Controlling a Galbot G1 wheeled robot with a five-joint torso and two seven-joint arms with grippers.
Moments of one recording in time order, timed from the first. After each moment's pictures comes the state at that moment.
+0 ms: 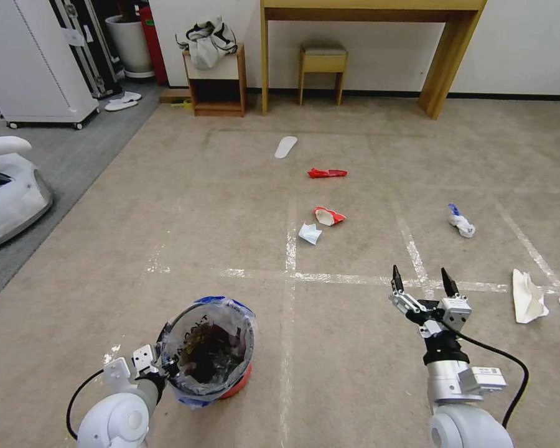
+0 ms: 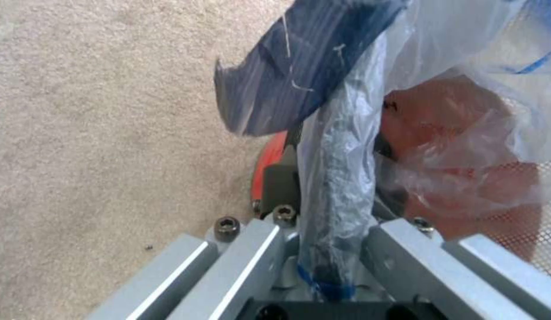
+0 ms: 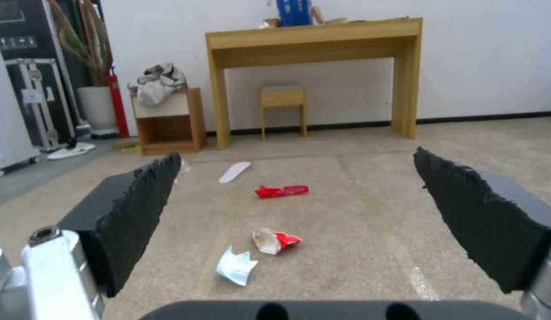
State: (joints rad) left arm 1.51 -1.42 -0.66 -1.98 -0.74 0.74 -0.38; right arm -1.60 1.46 0.63 2.11 0.22 0.18 0.00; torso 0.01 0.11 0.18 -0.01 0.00
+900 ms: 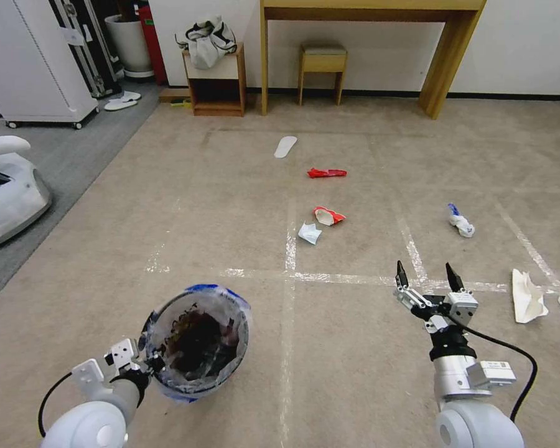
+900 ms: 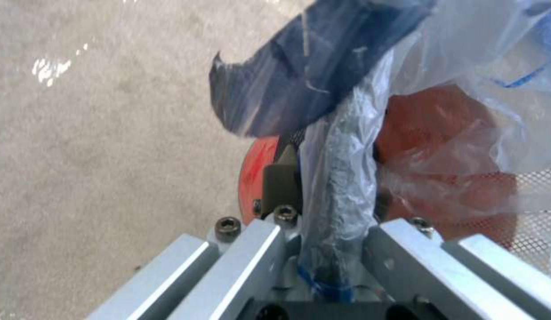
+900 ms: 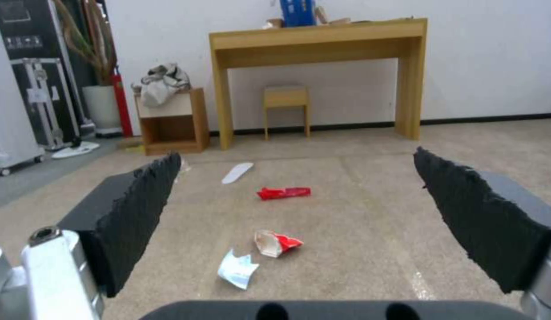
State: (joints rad) left arm 1.62 -1.39 -0.74 -2.26 -0.89 0.73 -0.44; right arm -1.59 1.39 0.63 2.14 0.26 0.15 0.03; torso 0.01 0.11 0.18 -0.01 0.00
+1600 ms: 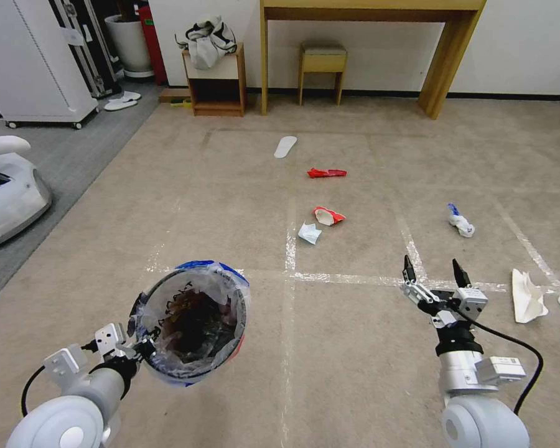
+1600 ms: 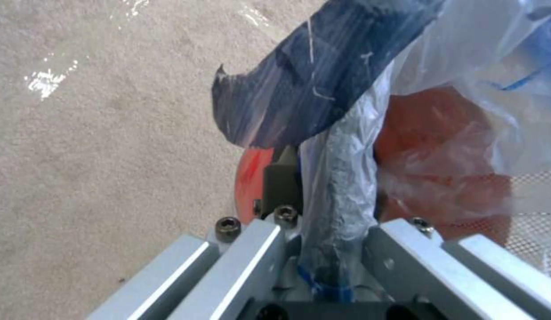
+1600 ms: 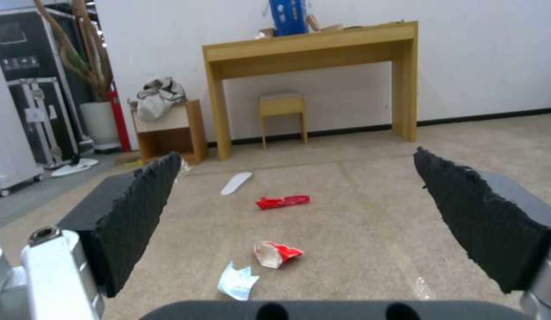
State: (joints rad) left arm 1.60 -1.34 -0.78 -2.29 -1.07 0.74 -0.53; right arm -1.58 1.36 0.65 2.13 0.34 0.16 0.03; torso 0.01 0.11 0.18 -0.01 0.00
